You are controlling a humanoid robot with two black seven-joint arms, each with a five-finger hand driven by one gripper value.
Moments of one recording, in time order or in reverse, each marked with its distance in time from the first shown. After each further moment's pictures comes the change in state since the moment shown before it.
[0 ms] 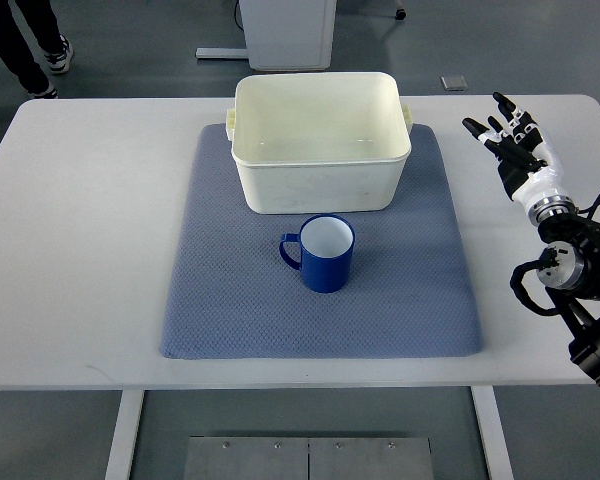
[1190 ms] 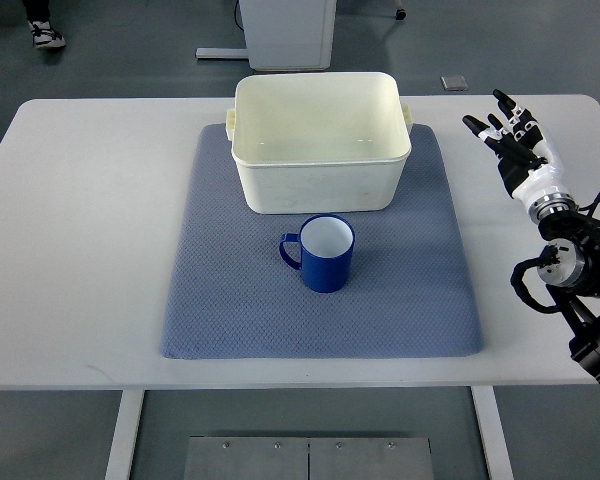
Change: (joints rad) left arm 0.005 0.000 0.000 0.000 0.001 0.000 0.000; right arm 0.007 -0.001 0.000 -0.003 0.003 0.003 -0.004
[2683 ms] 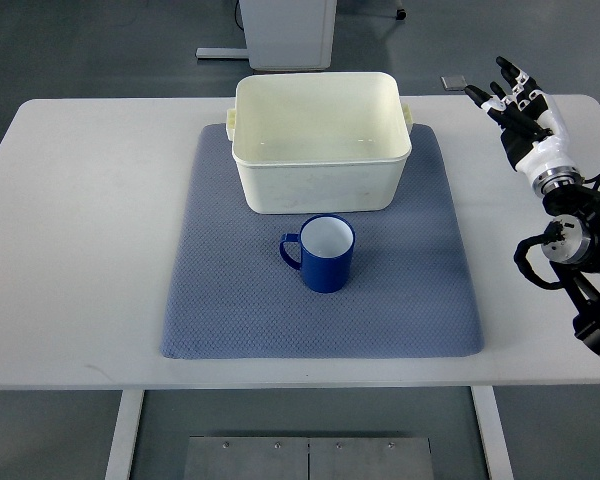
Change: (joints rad) left arm 0.000 0.000 0.001 0.000 0.000 0.000 0.000; right arm 0.076 -0.027 0.000 0.018 0.000 0.005 0.004
